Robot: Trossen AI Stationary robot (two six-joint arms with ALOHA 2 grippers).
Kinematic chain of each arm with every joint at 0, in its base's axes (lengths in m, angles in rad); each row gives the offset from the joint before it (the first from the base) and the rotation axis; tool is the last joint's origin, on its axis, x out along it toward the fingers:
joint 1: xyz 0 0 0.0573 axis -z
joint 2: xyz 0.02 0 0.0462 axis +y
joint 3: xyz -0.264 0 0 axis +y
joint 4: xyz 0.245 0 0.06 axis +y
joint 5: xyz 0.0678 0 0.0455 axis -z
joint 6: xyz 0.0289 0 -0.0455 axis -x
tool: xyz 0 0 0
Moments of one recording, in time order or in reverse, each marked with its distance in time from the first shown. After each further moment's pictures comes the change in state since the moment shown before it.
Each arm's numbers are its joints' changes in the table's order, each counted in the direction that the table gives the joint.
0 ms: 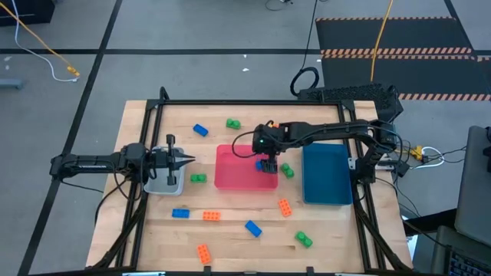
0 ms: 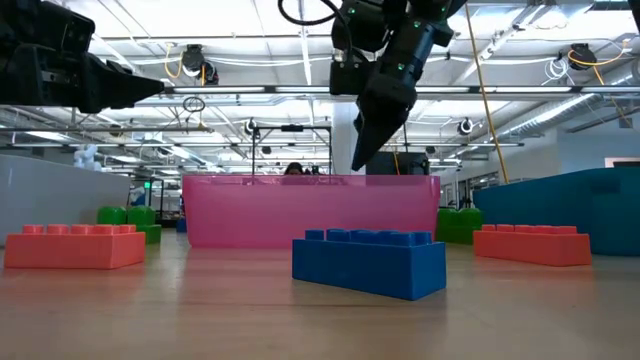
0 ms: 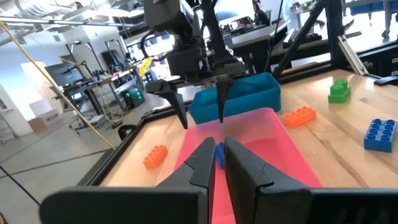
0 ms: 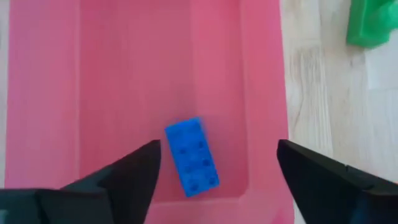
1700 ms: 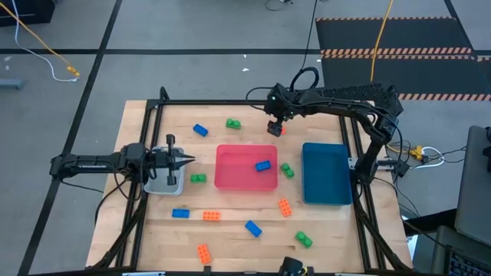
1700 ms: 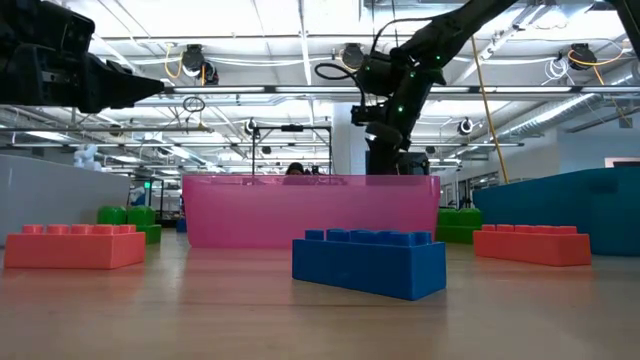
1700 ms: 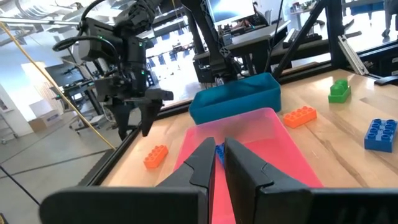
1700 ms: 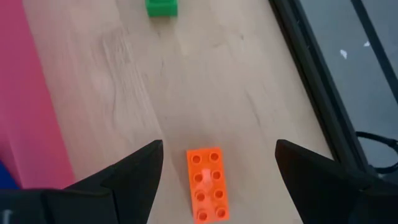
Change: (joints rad) left arm 0.000 0.000 0.000 -0.003 0.000 -0.008; right arm 0.393 0.018 0.002 -0.075 -0.004 0.110
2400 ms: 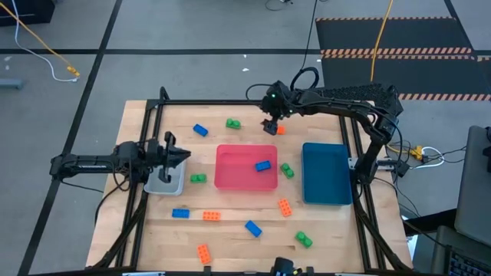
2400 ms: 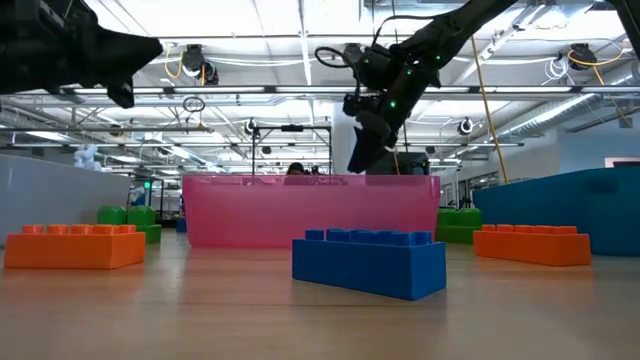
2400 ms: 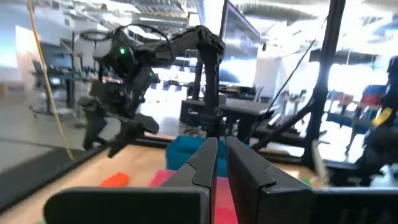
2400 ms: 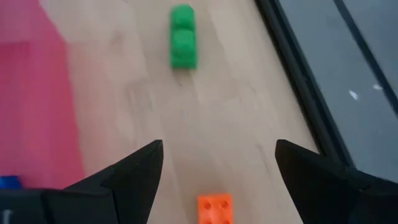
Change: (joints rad) left arm 0.001 0.000 0.000 -0.211 0.000 0.467; right arm -0.001 0.000 0.000 -0.133 -0.118 0.030
